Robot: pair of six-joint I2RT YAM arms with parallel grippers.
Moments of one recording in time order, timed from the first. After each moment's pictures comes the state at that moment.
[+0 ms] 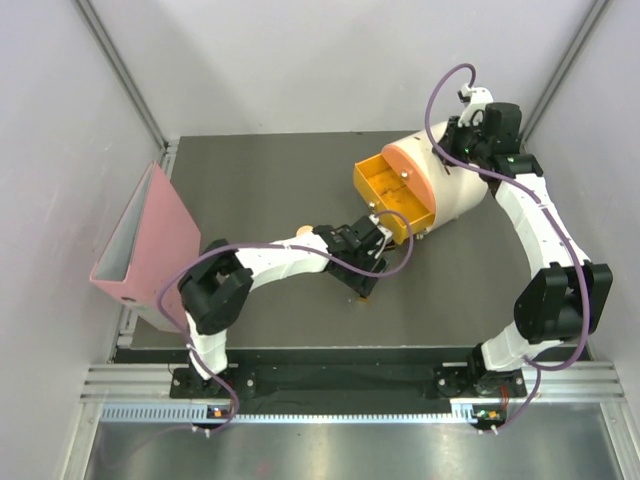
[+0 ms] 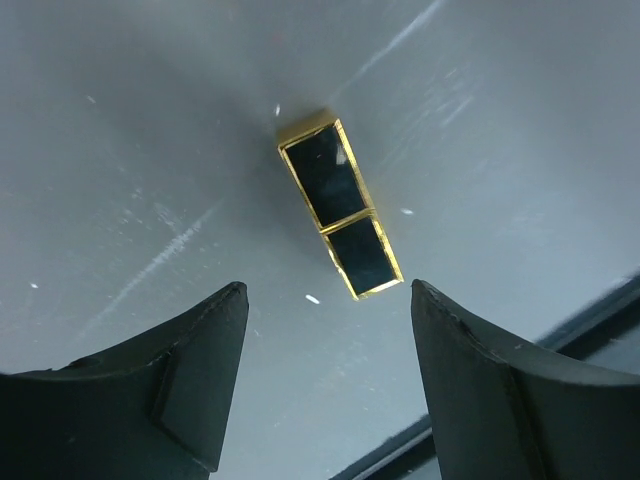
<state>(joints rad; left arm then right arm) -0.94 1.86 1.35 -0.58 0.04 -0.30 0.08 1.57 1.48 -0.38 -0.31 0.06</state>
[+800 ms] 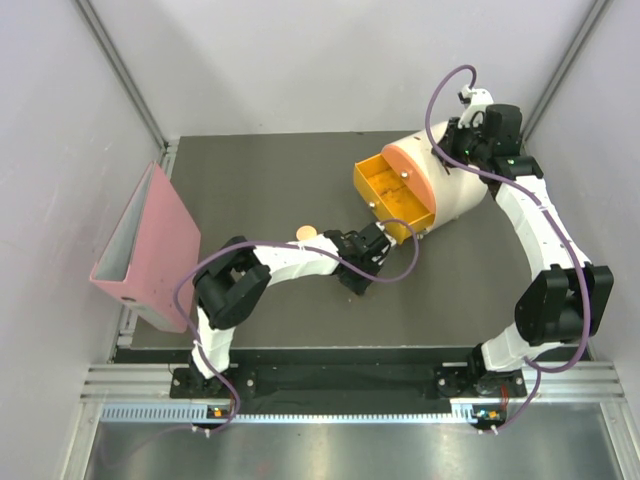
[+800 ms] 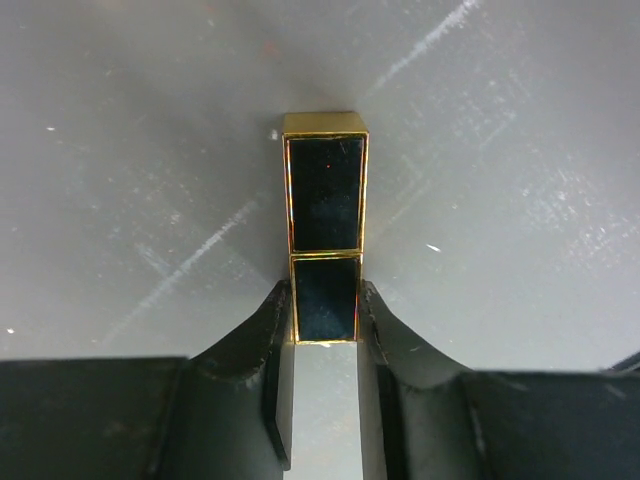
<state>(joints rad) -0.97 1.97 1.36 -0.56 0.00 -0.26 0.08 1.55 1.46 -0.36 -0.32 0.07</state>
